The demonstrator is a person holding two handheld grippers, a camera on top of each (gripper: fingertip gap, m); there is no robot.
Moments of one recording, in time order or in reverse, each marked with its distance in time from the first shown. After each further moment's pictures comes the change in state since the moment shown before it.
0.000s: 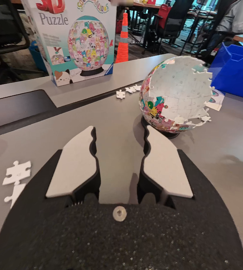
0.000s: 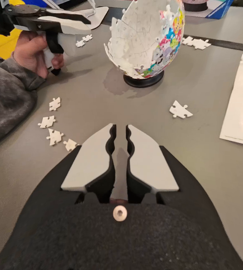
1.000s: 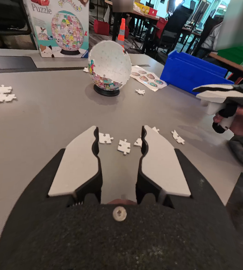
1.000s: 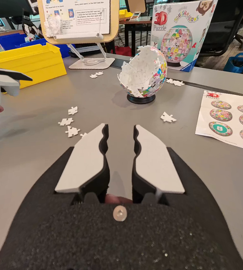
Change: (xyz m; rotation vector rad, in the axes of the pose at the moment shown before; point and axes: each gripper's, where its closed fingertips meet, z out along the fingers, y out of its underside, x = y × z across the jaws) left arm 0.143 0.037 -0.181 0.037 -0.019 -0.127; right arm -0.021 0.001 -0.075 0.271 0.032 -0.095
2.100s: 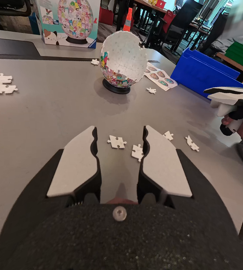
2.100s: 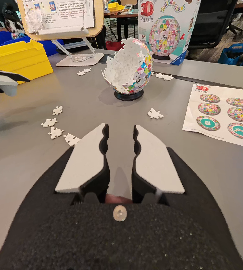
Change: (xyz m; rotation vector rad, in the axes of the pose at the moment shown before) left arm -0.031 0.006 0.027 -0.055 -0.009 -0.065; right arm 0.032 0.007 0.009 -0.026 0.036 0.029
